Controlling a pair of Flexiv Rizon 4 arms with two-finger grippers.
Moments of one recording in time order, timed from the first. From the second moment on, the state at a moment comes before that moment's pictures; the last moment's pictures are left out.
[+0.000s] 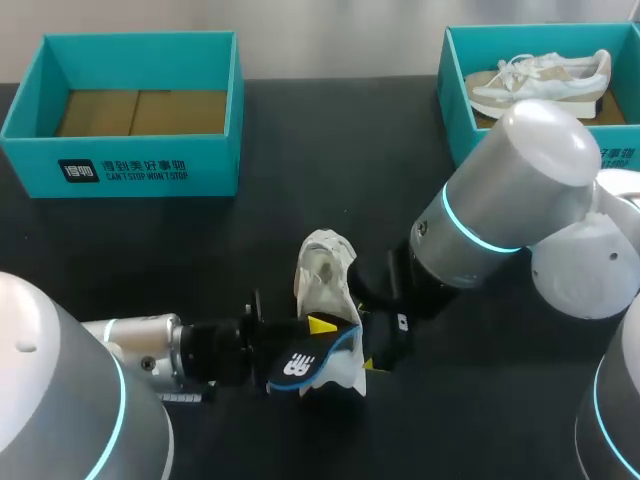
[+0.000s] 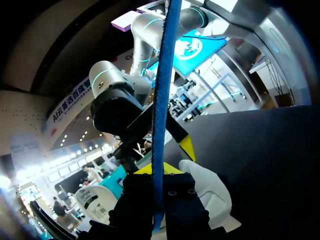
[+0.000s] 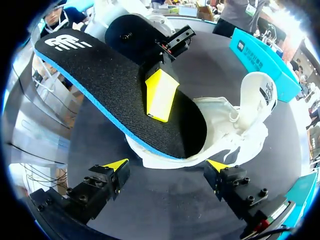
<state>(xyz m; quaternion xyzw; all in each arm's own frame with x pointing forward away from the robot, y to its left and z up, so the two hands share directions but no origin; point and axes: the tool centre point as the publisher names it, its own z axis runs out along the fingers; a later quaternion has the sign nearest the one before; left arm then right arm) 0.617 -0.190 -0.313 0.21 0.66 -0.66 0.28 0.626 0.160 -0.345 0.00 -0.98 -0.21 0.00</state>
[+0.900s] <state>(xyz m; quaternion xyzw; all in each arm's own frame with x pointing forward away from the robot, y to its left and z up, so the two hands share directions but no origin) 0.640 -0.191 -0.333 0.19 0.71 -0.62 0.29 0.626 0.160 -0.345 0.00 -0.98 -0.21 0.00</state>
